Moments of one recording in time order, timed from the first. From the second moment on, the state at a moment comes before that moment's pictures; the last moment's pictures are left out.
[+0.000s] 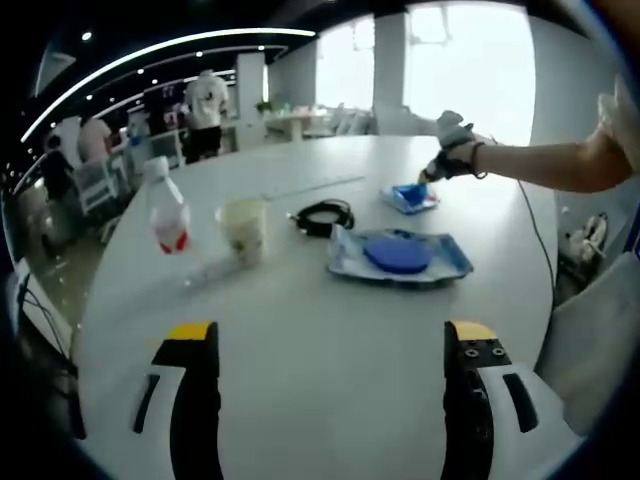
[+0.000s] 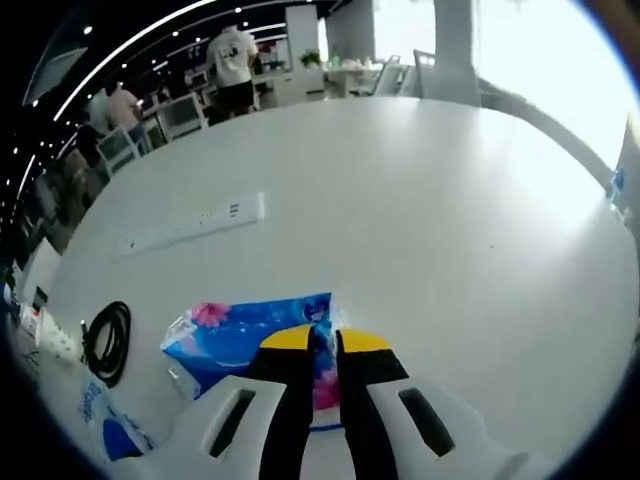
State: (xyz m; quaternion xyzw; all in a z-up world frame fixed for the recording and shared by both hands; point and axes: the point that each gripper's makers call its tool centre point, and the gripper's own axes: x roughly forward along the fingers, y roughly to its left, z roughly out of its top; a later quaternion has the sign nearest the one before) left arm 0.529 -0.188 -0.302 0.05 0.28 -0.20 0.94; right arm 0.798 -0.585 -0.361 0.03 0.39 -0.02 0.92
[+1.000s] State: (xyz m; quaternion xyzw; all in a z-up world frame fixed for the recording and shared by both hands) left arm 0.529 -0.187 -0.302 0.05 0.28 -0.20 0.94; right arm 0.791 -0.583 -0.344 -0.02 0.36 0.02 0.93
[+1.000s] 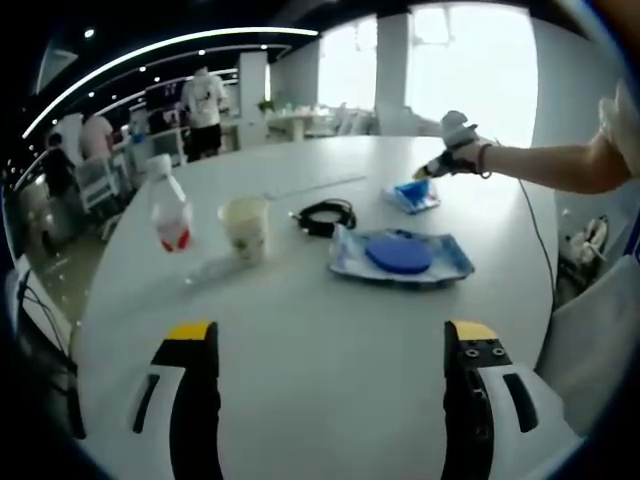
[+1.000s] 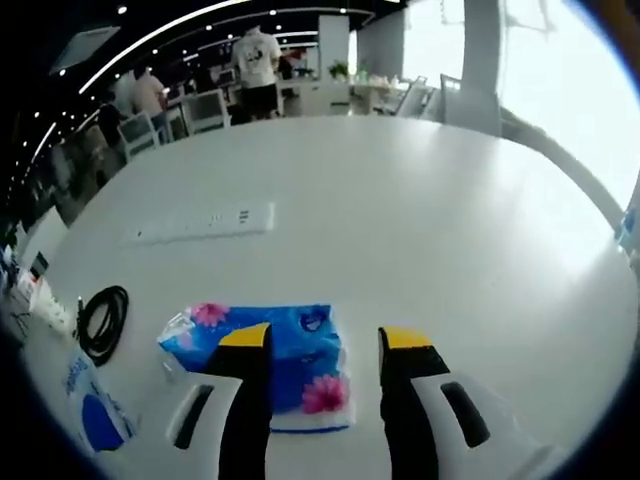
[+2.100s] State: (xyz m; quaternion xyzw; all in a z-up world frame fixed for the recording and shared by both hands) left arm 0.525 -0.199 -0.299 0.05 0.28 -0.22 0.93; right arm 0.769 -0.469 -0.315 -0.04 0.34 0.16 0.93
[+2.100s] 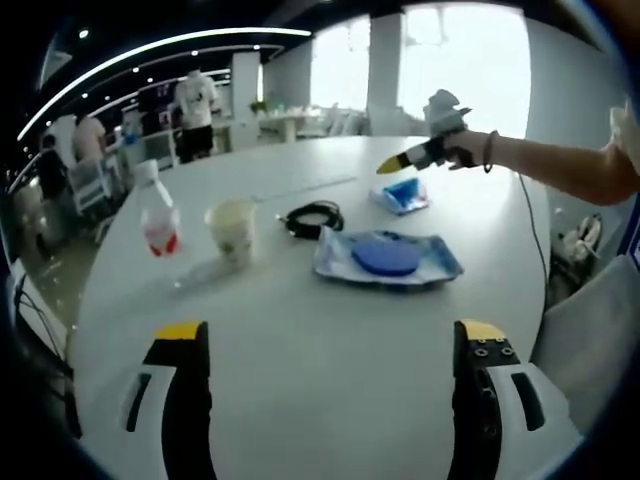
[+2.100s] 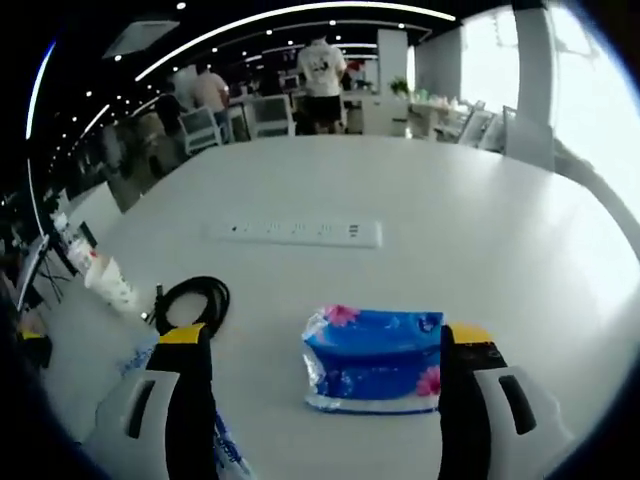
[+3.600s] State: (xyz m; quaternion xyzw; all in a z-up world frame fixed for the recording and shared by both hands) left arm 0.524 -0.191 -0.302 0.06 0.29 -0.21 0.93; right arm 0.781 -0.347 -0.383 -0.06 0.38 0.25 0.89
